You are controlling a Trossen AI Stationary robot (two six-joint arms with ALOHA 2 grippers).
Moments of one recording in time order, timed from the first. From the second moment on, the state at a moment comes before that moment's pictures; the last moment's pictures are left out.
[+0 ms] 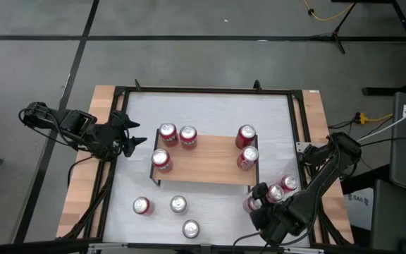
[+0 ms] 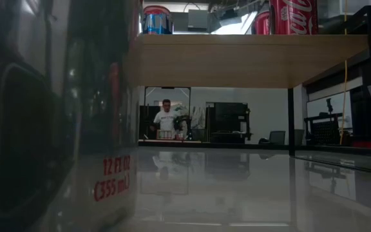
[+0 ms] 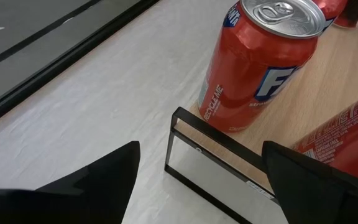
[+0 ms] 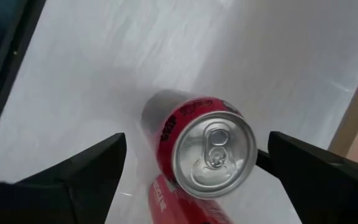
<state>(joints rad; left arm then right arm) -0.32 0.69 0.91 -1.05 -0.59 -0.72 0.86 1.75 1.51 -1.18 0.30 0.38</state>
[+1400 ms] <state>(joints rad) -0.32 0.69 0.91 -1.05 -0.59 -0.73 0.79 1.75 1.41 -1.15 0.19 0.22</state>
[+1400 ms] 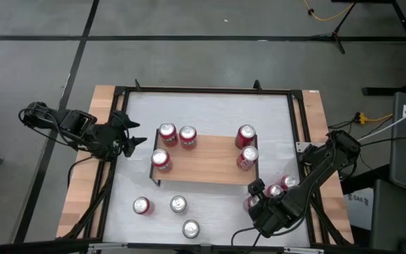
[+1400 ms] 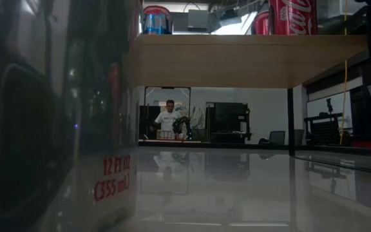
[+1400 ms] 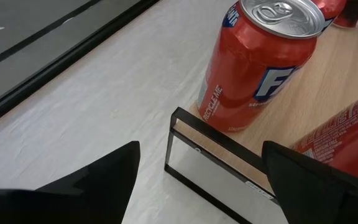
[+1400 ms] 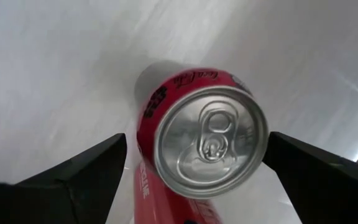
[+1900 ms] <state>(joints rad) -0.32 0.69 0.91 -1.05 -0.59 -0.73 0.78 1.75 1.41 -1.11 0.16 0.24</state>
